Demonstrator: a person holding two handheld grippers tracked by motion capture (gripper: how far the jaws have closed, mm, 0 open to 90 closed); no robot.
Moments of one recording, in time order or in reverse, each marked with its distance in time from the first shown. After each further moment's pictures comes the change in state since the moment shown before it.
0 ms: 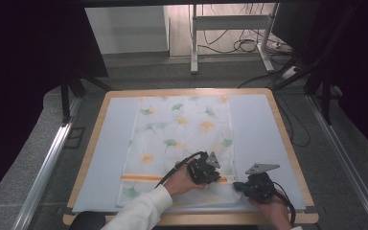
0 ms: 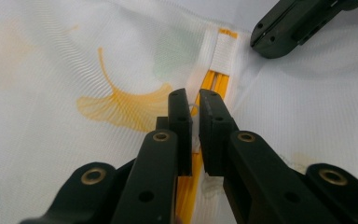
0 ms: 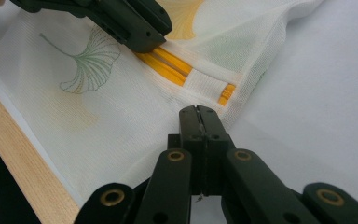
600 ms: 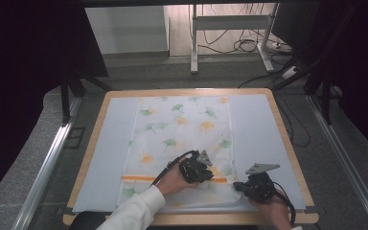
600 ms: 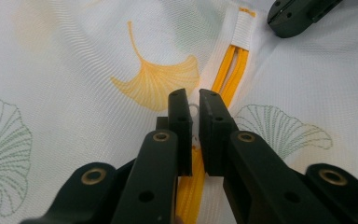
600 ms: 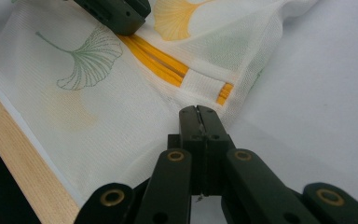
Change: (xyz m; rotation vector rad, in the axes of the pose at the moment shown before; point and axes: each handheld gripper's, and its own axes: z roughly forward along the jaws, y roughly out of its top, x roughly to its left) left arm 0.007 -0.015 -0.011 -0.005 0.009 -0.045; right arm -0.001 0.000 0.000 0.001 0.000 -0.001
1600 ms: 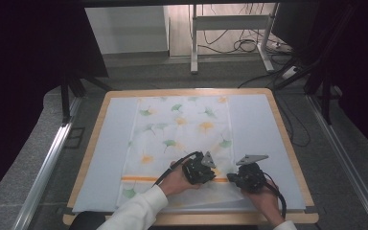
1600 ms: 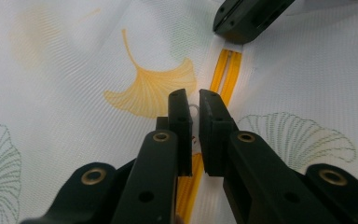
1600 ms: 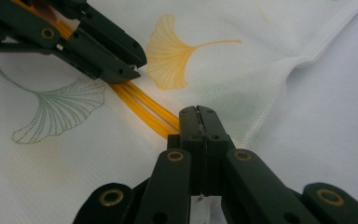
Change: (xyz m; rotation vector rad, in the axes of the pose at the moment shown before) left arm -0.006 0.007 0.004 0.013 0.035 0.049; right arm 0.002 0.030 0.019 0.012 -0.045 -0.014
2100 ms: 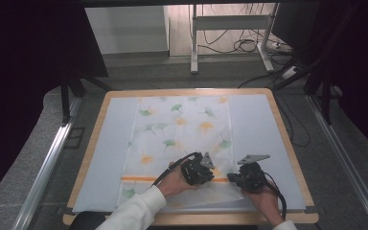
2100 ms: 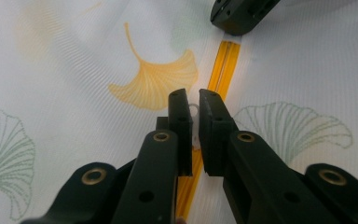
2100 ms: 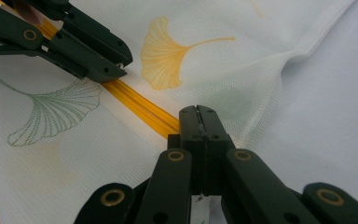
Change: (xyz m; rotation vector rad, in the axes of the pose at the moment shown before) left arm -0.001 -0.003 -0.005 0.015 0.005 0.004; right arm -0.002 -0.002 0.000 -0.007 0.009 0.038
